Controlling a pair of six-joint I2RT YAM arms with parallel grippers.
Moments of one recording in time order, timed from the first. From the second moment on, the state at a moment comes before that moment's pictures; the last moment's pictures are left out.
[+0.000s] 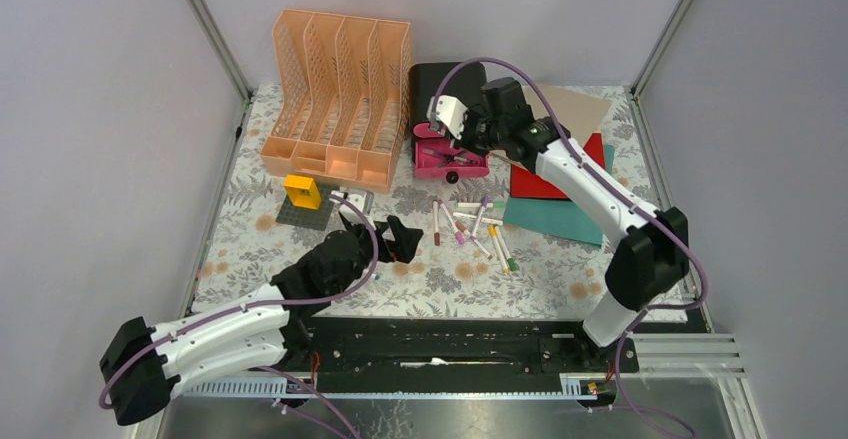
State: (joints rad) left arm -0.94 0.81 0.40 0.17 -0.35 -0.55; right arm 0.54 1.63 1.49 -0.50 -0.32 -0.76
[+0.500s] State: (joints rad) left arm -0.92 0.68 0.36 0.09 -0.42 -0.55; right arm 0.61 1.85 1.62 -0.50 -0.16 -0.93
